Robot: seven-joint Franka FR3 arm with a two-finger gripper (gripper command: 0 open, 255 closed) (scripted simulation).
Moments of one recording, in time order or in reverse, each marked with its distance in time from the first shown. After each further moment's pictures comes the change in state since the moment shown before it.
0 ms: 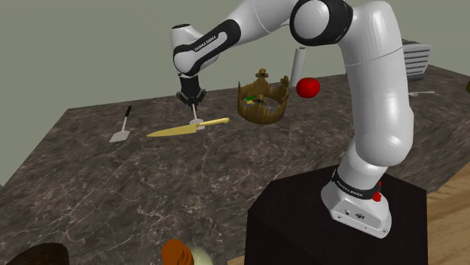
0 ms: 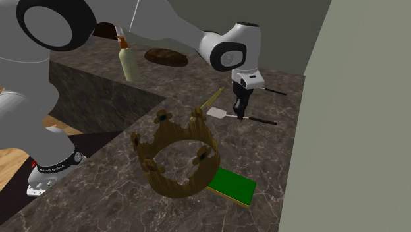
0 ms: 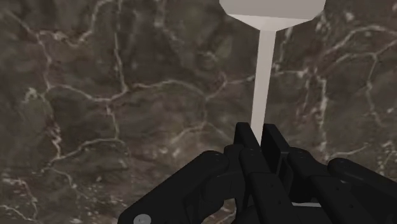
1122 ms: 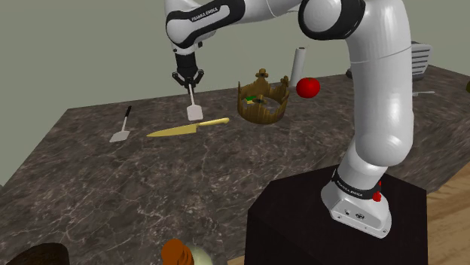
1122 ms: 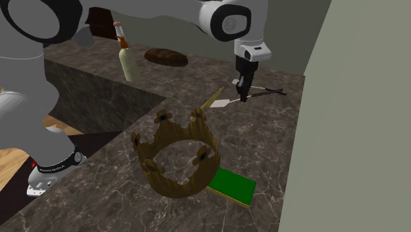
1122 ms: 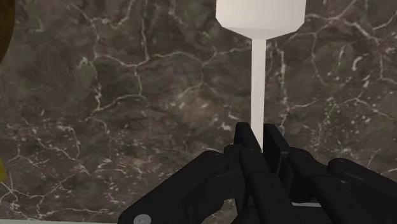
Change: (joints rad) arm 0.000 -0.067 0.008 0.128 0.017 -0.194 -0.018
